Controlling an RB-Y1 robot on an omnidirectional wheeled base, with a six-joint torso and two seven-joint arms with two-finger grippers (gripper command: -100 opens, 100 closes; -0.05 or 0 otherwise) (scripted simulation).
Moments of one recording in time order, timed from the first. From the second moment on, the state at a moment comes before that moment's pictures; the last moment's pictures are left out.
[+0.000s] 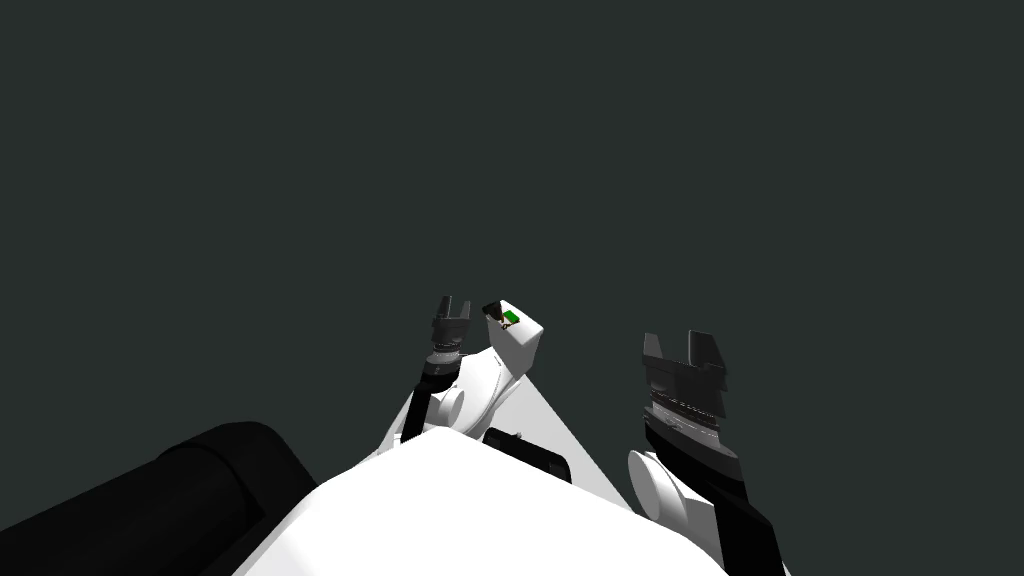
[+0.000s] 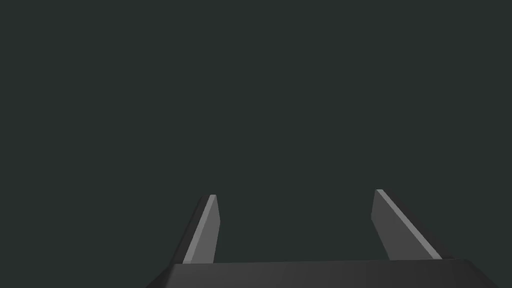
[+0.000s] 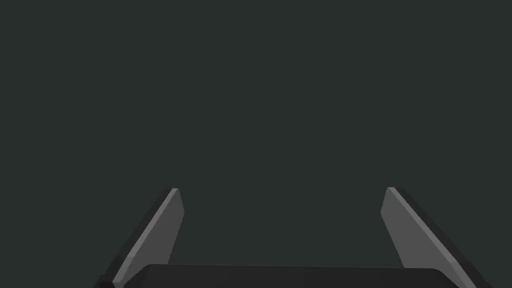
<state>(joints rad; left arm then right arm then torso) 0.47 0.01 -0.06 -2.26 -0.01 -0.62 0.13 0.47 -0.01 0.00 -2.21 -0.11 -0.59 0.17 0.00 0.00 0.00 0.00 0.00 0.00</state>
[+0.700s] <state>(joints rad) 0.40 0.14 -0.11 -2.28 0.02 -0.47 0.18 0.47 -0.01 0.00 -2.21 -0.11 -0.59 0.17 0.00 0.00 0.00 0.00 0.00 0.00</state>
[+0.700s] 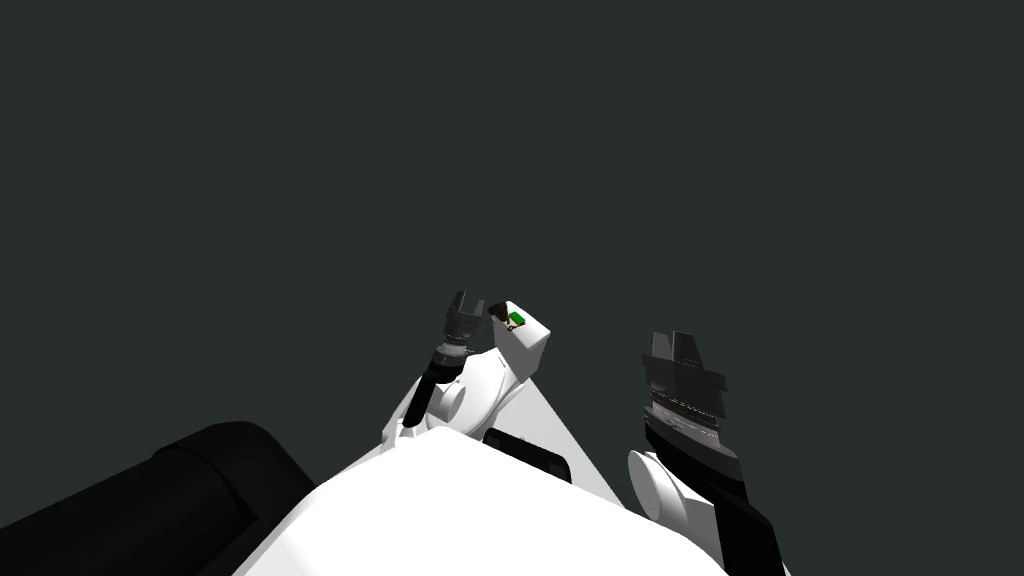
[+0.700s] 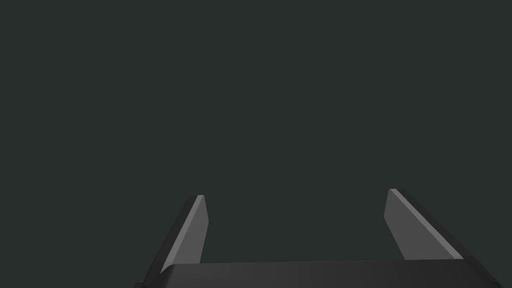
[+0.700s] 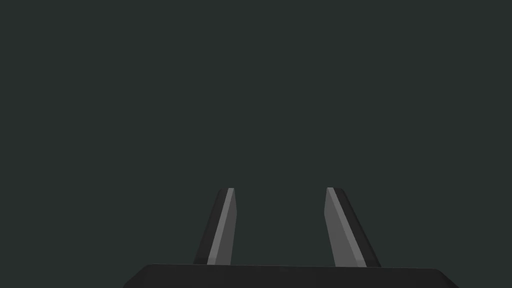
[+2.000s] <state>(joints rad) 0.26 0.24 -0.19 -2.29 0.10 -0.13 0.30 0.47 -0.01 0.00 -2.21 -0.11 -0.59 0.17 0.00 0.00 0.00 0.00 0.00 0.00</state>
